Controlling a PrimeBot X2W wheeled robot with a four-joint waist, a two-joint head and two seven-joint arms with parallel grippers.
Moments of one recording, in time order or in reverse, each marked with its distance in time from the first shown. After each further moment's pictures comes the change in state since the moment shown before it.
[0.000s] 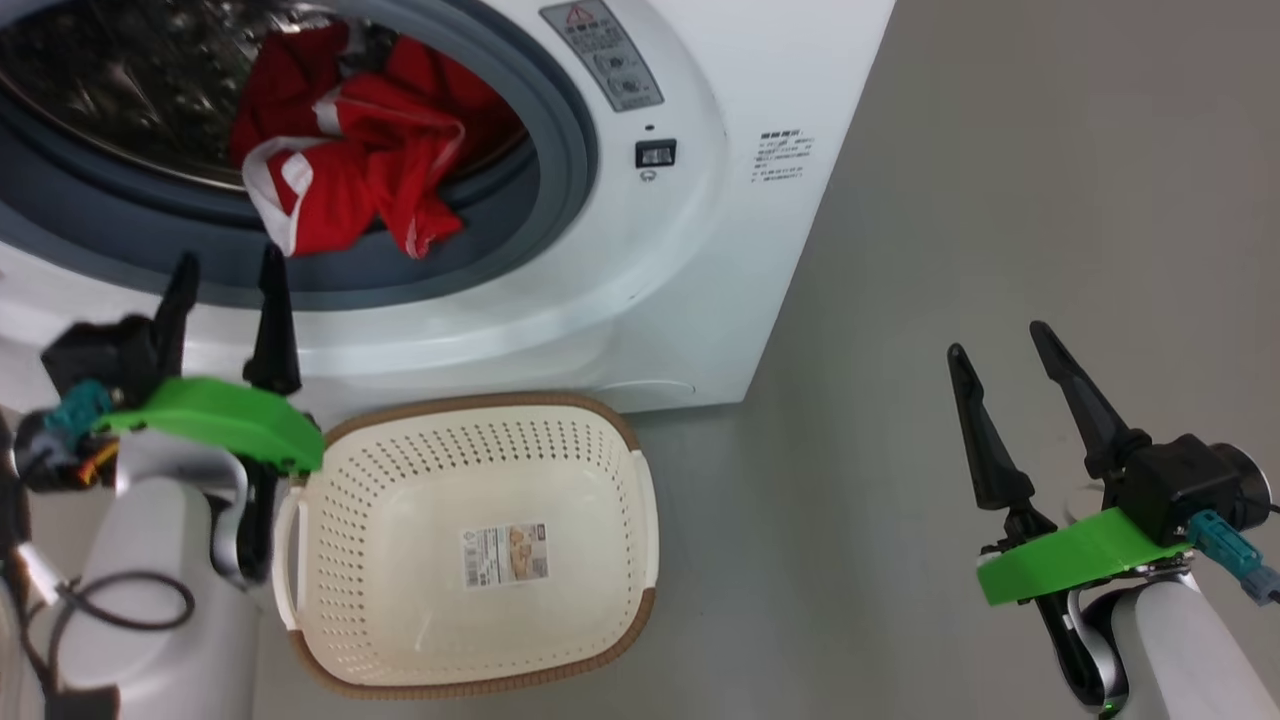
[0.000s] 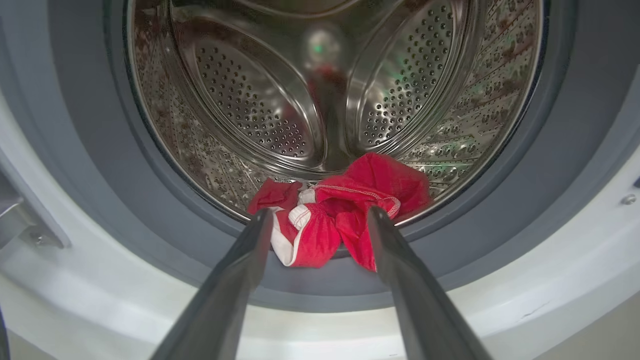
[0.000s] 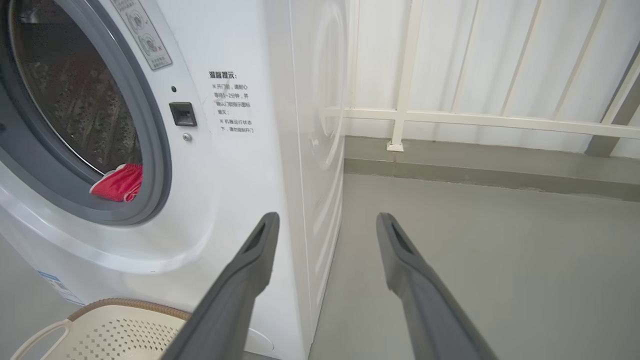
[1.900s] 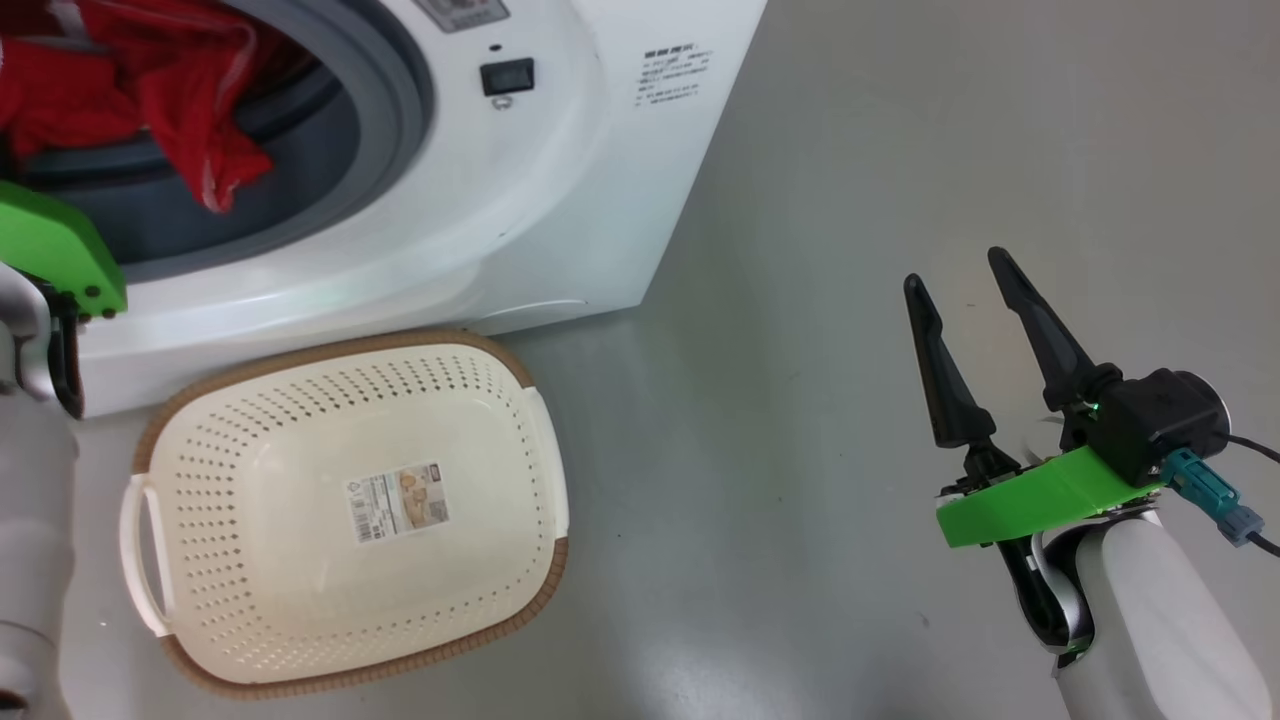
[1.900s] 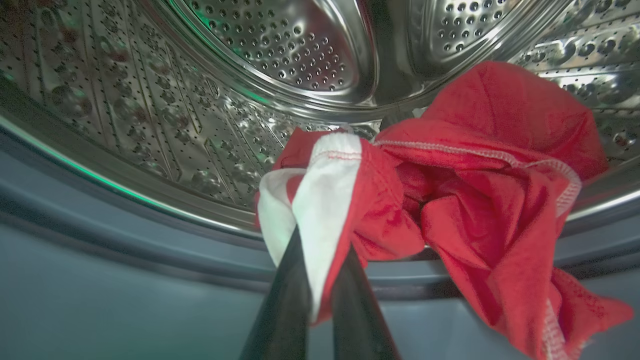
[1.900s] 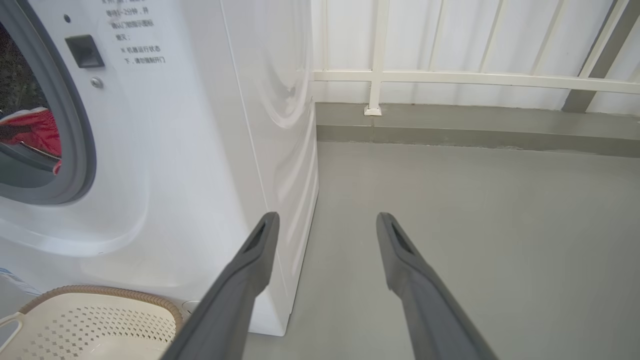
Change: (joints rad) left arm -0.511 0.186 -0.105 0.605 0.043 0.105 -0.011; right arm -0.123 0.024 0.058 0.011 0.035 0.000 0.000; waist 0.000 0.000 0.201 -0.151
